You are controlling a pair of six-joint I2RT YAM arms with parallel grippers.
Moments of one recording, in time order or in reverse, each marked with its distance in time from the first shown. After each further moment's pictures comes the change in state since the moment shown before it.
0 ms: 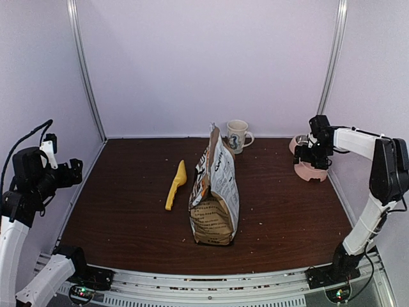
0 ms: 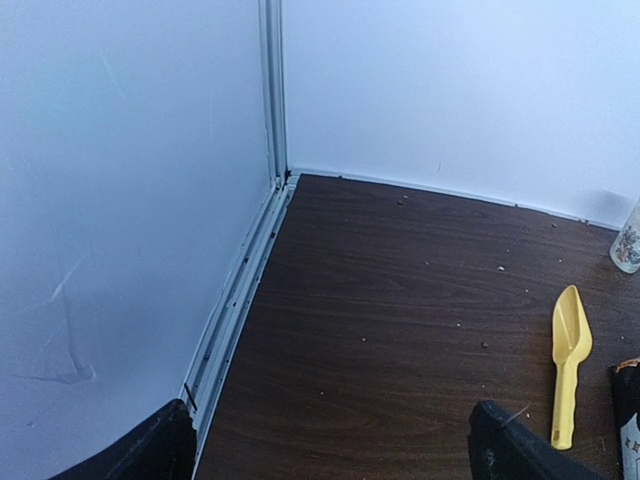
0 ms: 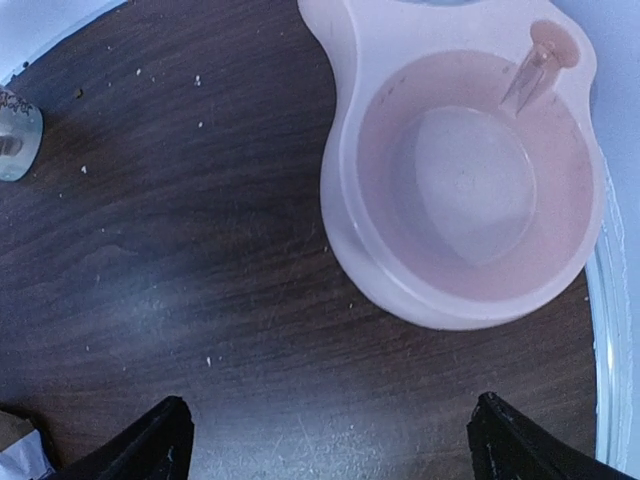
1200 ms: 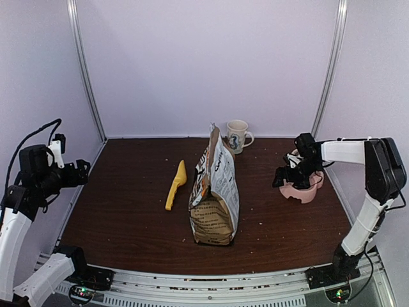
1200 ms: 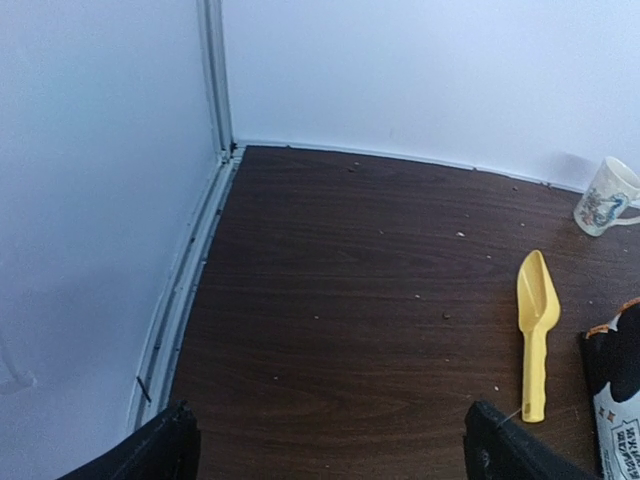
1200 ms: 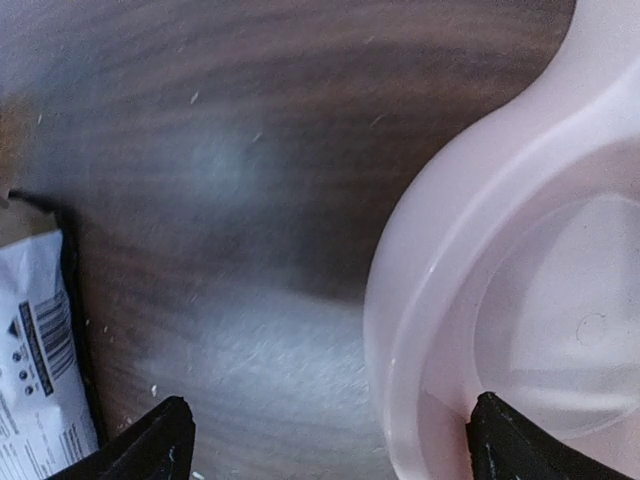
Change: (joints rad) left arm -0.010 0.069 -0.005 0.009 0.113 0.007; right arm 0.123 0.032 -0.163 0.032 -0.317 -0.098
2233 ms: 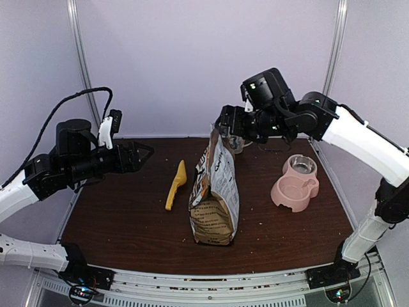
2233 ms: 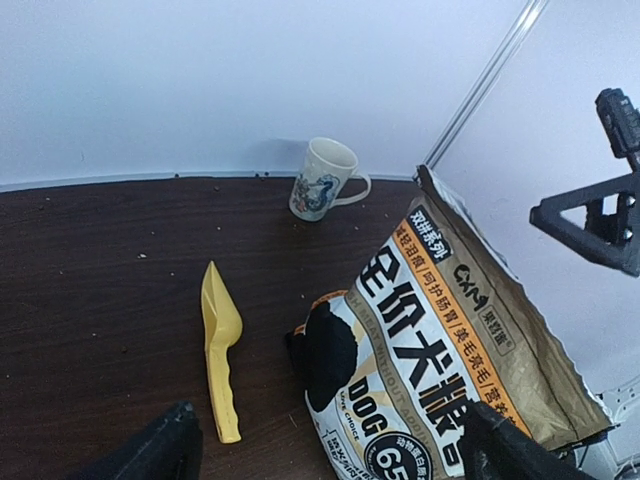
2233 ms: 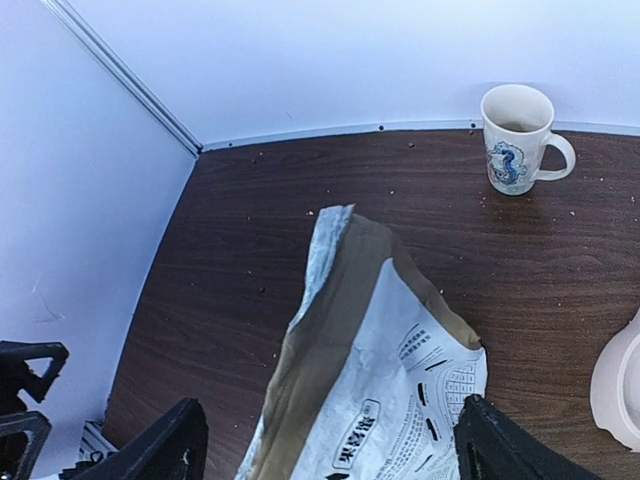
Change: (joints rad) left arm -0.807 0.340 0.224 0.235 -0.130 -0.389; right arm 0.797 -0.128 0.704 -0.204 0.632 0.518
